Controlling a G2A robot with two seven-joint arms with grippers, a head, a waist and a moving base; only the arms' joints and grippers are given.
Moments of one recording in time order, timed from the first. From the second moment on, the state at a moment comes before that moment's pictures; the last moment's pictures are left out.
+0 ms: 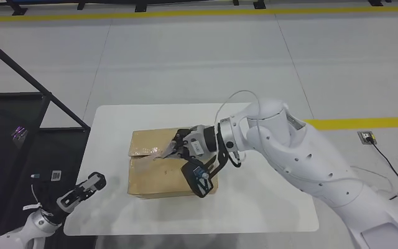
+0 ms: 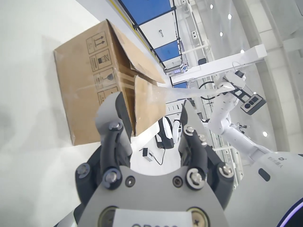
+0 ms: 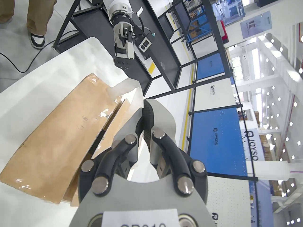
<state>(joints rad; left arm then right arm) 1.41 -1.00 -1.88 -1.40 -0.46 -0.62 -1.07 -0.13 -1.20 0.60 -1.48 -1.98 -0.86 -0.62</state>
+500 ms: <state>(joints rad) 1.41 -1.00 -1.85 -1.43 -0.55 -0.59 -1.12 0.10 -1.32 0.43 -1.31 -2.08 -0.74 -0.80</state>
